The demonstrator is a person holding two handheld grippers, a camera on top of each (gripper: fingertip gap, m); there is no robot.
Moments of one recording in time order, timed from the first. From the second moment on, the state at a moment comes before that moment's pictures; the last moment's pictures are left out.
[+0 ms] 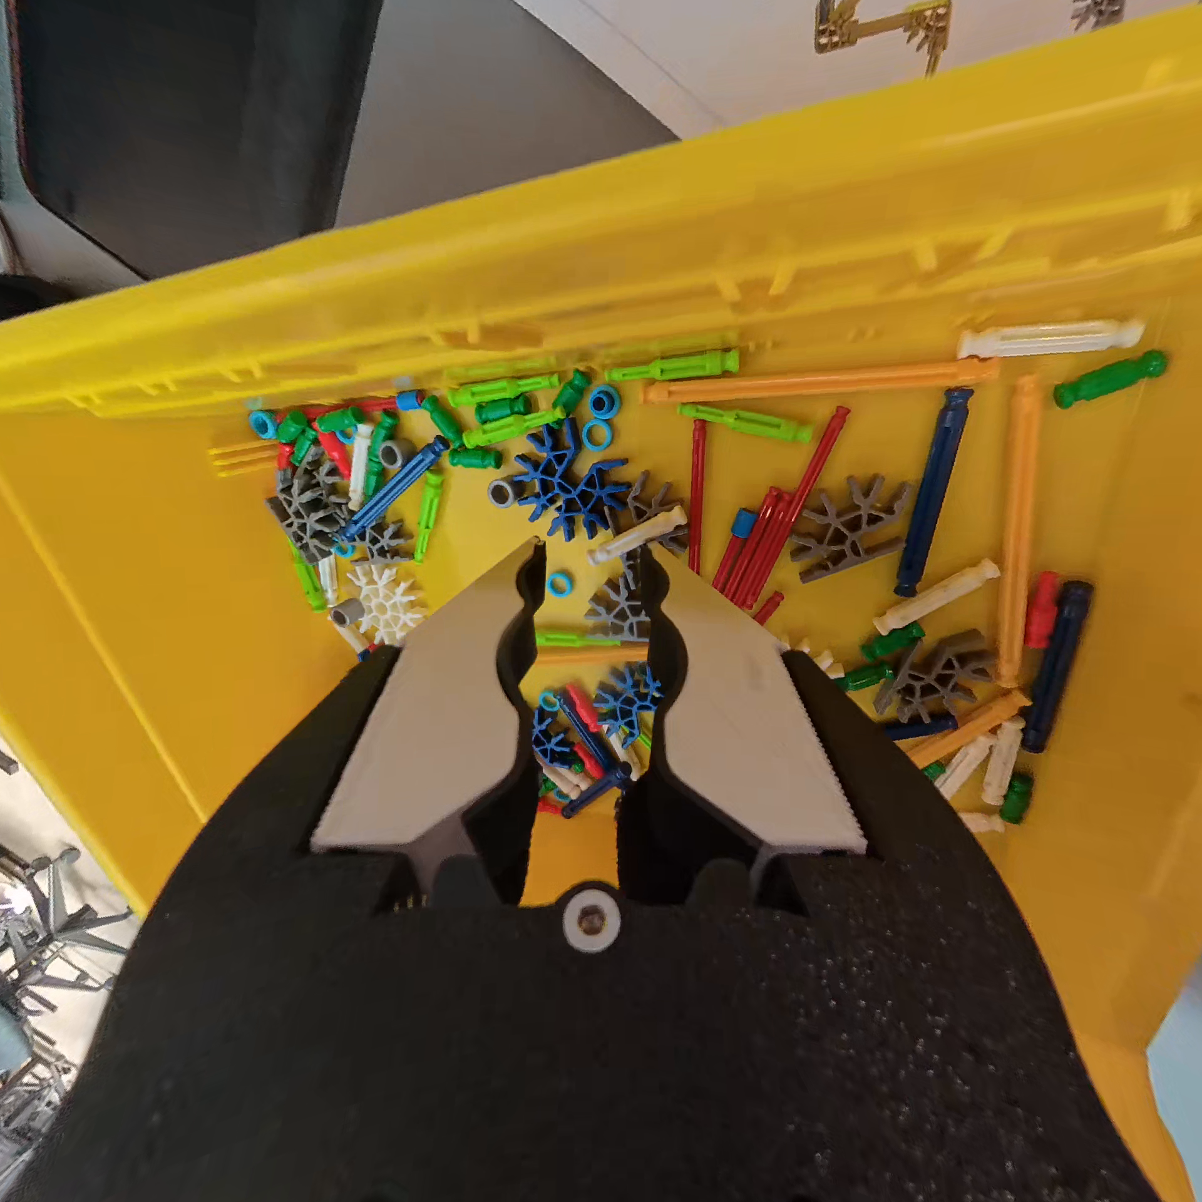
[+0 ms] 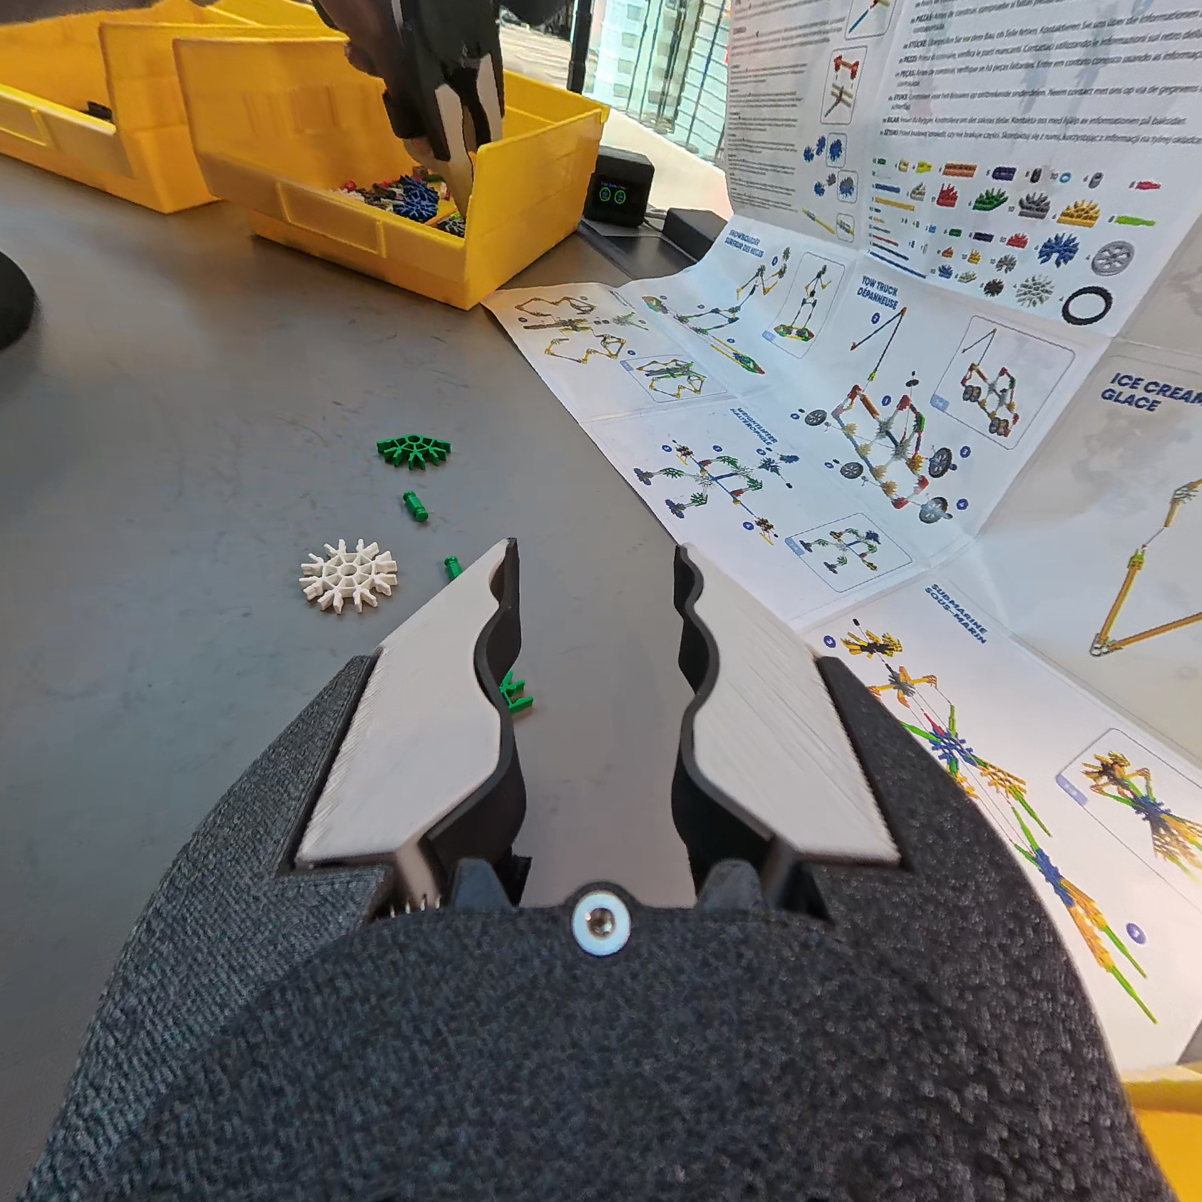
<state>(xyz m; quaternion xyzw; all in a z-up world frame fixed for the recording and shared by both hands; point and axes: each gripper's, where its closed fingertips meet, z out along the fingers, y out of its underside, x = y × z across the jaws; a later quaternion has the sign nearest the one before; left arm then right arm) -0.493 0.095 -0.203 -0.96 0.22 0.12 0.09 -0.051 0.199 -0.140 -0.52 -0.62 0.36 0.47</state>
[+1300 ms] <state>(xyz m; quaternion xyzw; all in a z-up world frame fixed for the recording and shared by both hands) -0.238 0.103 -0.211 -0.95 0.25 -0.08 0.18 -0.049 0.204 -0.137 -0.52 -0.61 0.35 0.48</state>
